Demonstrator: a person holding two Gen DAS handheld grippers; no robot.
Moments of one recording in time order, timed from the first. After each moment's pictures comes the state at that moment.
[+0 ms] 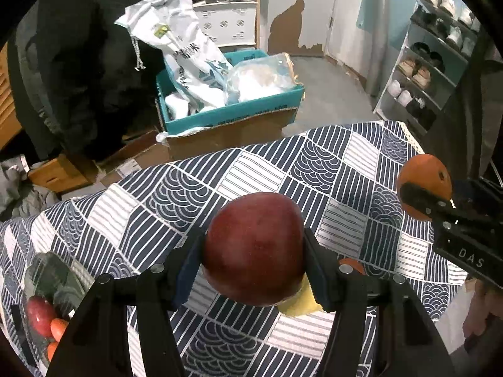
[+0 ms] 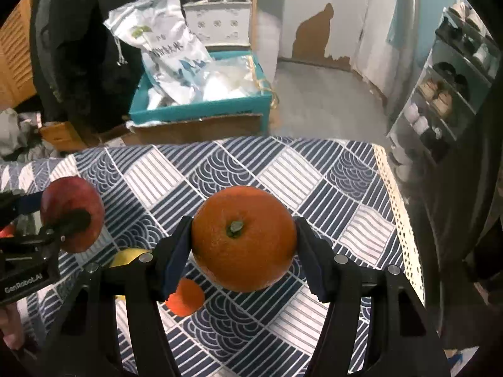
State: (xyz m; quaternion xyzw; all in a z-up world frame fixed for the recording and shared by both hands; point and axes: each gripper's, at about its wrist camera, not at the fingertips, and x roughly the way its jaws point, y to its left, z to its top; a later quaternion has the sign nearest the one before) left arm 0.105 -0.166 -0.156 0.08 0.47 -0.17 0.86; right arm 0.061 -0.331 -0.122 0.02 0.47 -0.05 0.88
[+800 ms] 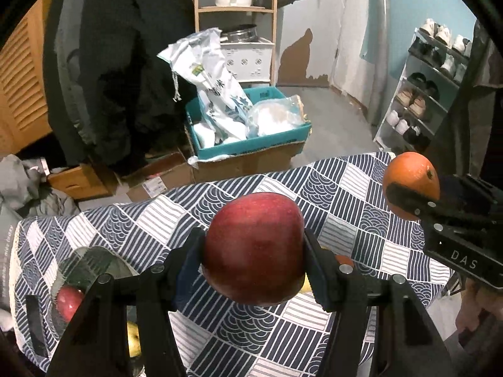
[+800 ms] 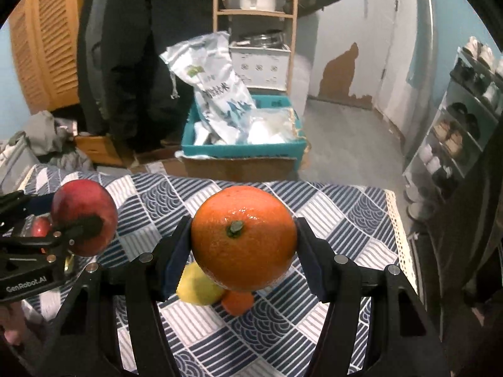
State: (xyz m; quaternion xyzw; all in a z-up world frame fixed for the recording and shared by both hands) left arm 0.061 -0.108 -0.085 0.05 0.42 -0.16 0.89; right arm 0.036 -0.274 -0.051 0.00 0.41 0.01 0.91
